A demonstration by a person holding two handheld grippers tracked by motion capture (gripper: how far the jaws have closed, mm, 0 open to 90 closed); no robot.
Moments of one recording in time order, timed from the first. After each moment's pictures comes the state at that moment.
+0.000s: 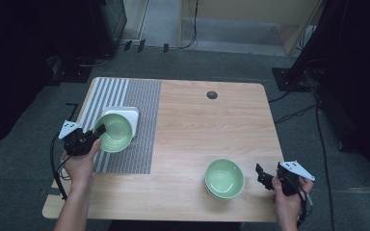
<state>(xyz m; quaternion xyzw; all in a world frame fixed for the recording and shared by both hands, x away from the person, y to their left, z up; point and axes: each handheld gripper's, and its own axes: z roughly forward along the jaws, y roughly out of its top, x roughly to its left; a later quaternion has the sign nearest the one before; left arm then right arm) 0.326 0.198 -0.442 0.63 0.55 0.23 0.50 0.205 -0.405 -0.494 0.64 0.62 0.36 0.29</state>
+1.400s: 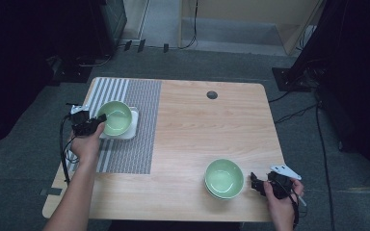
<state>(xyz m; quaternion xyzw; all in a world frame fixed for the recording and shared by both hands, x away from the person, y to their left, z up) 0.406 0.201 -0.465 0.63 0.62 0.20 0.42 0.207 -0.398 -0.525 0.64 0.66 0.29 0.26</state>
